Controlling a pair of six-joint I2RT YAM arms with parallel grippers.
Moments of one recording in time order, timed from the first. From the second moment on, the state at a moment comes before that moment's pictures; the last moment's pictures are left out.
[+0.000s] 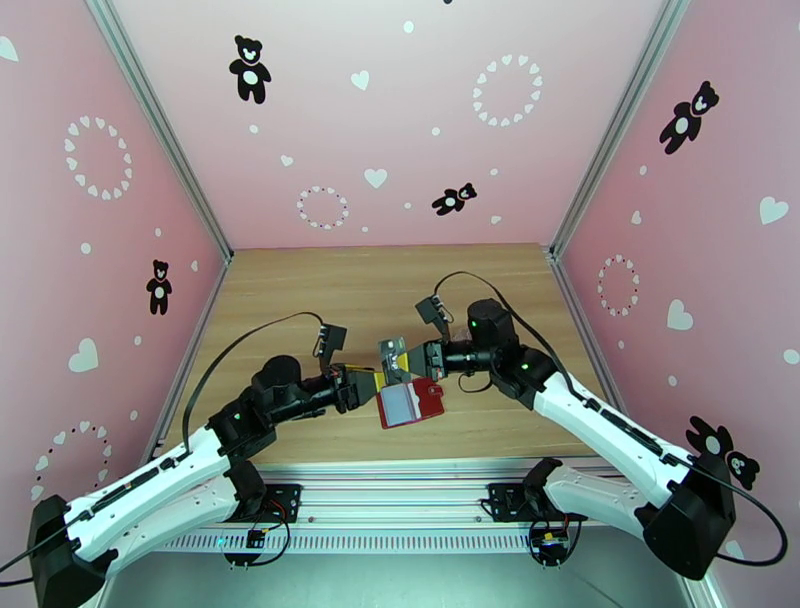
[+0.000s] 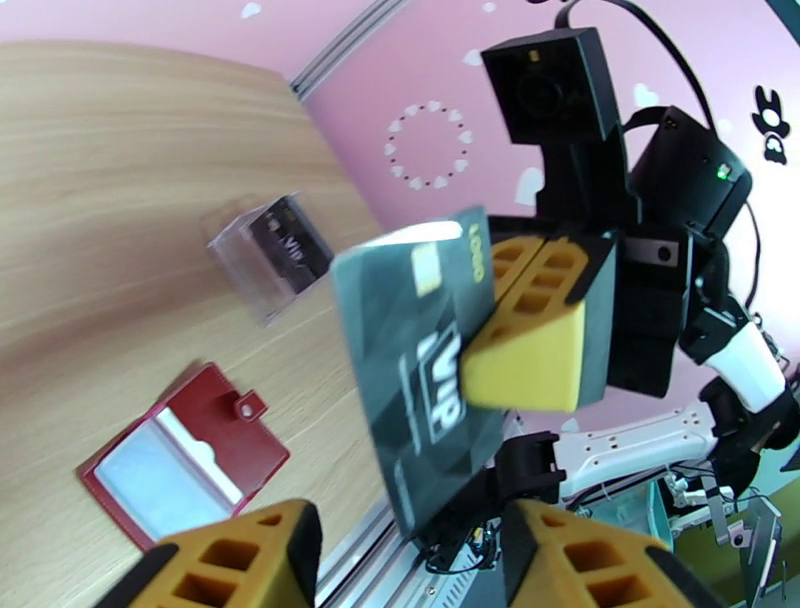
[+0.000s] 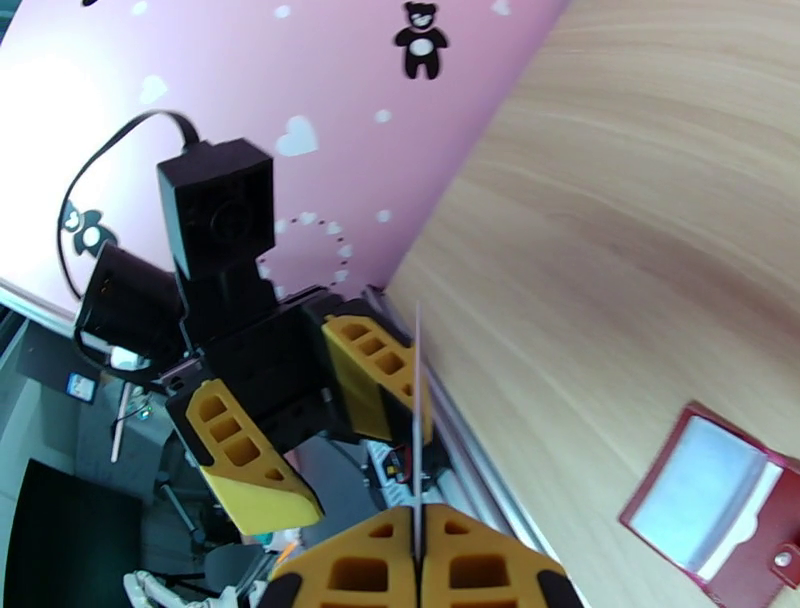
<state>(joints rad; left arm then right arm) -0.84 0.80 0.57 0.04 0.32 -0.80 0.66 1.11 0.87 -0.17 -0.81 0.64</state>
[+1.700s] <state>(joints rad) -0.86 0.71 0.52 0.18 0.47 -0.96 0.74 0.99 0.80 -0.03 -0.86 0.68</state>
